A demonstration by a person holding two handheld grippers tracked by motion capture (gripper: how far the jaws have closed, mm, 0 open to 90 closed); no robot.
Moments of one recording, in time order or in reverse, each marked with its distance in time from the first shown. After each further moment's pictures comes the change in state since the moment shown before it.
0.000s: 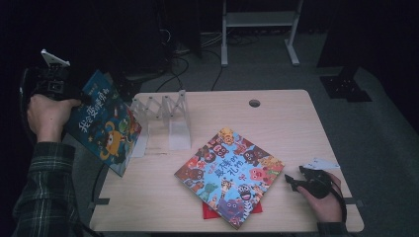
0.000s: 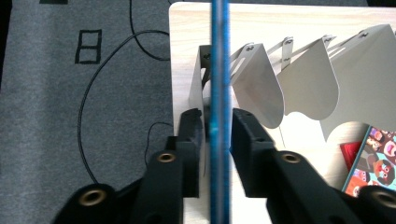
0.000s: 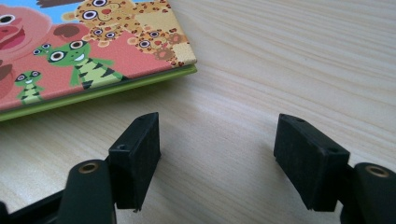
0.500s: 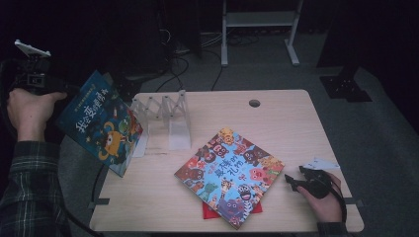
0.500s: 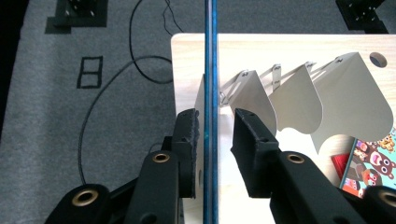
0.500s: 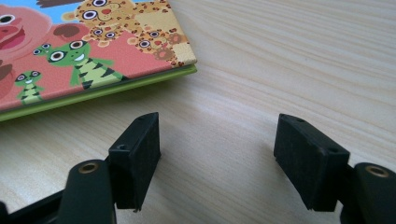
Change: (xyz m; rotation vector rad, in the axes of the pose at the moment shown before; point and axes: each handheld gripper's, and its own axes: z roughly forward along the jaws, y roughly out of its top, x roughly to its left) left arm 0.013 0.004 -0.036 -0.103 -0.016 0.027; right arm 0.000 0.000 0.000 0.000 0.002 0.002
